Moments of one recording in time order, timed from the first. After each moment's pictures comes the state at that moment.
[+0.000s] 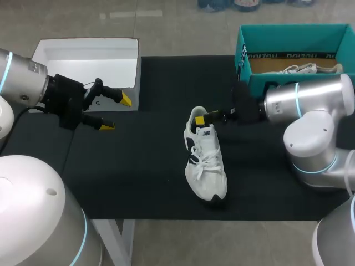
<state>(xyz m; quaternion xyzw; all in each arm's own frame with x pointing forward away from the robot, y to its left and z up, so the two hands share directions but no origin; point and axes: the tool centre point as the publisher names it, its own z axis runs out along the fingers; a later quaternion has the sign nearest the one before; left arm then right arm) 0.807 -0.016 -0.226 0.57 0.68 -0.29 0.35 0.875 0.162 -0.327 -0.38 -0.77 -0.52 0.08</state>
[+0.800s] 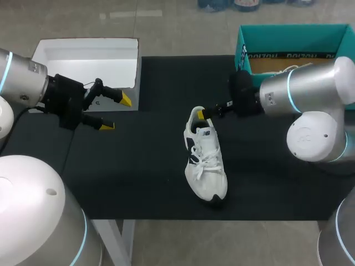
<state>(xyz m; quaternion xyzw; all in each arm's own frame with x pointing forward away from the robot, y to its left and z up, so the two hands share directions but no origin) 0.807 -0.016 -0.226 0.57 0.68 -0.29 0.35 0.873 0.147 -0.301 -0.43 -0.80 -0.42 -0.02</state>
